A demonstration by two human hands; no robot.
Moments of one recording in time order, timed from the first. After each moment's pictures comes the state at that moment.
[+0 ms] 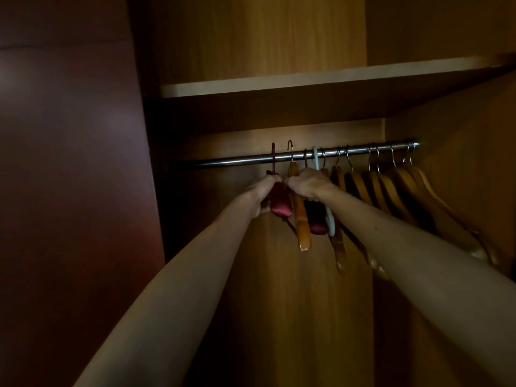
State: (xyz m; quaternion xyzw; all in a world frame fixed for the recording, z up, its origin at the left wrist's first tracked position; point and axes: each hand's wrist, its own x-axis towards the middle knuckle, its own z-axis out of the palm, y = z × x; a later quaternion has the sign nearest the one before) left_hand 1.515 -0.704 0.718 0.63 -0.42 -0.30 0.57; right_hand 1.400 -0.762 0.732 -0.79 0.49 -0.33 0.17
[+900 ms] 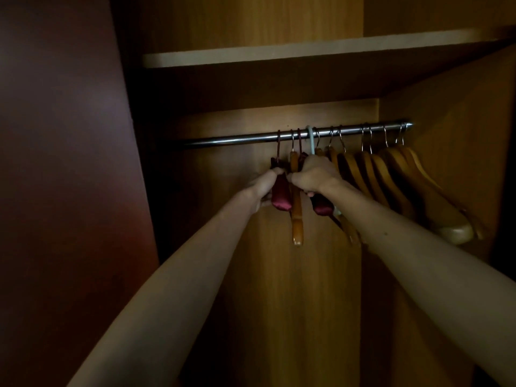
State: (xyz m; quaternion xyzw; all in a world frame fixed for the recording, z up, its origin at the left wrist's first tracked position) left_hand 1.497 -0.698 0.682 0.63 -0.45 -0.29 0.56; right_hand 1.373 -0.743 0.702 -0.78 0.50 -0.35 0.12
